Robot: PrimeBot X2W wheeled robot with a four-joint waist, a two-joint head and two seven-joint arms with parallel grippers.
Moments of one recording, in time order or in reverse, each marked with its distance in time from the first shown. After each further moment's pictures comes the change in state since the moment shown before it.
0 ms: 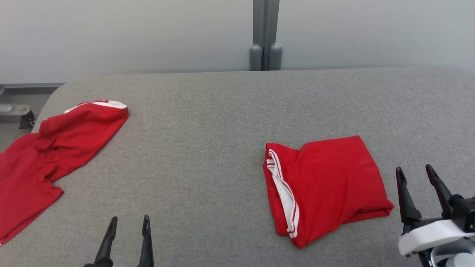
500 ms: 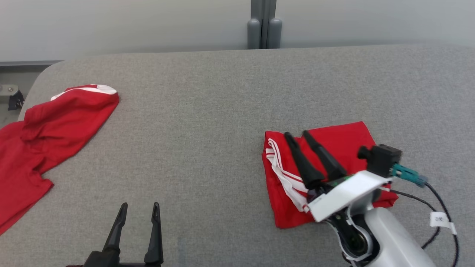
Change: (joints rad) left arm -0.054 0.000 -0.038 0.005 -0.028 -0.011 0.000; right arm -0.281 0.145 0.411 -0.028 0.540 0.000 0.191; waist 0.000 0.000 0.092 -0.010
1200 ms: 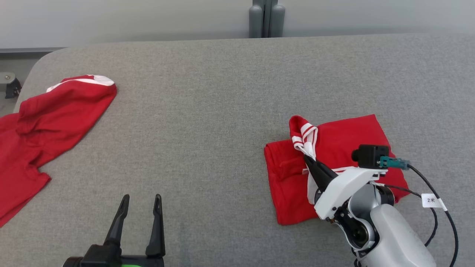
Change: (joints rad) left arm -0.025 0.000 -0.009 -0.015 -0.021 -0.006 0.000; right arm -0.013 0.038 -0.178 0.185 -0.189 0.000 0.264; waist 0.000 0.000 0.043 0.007
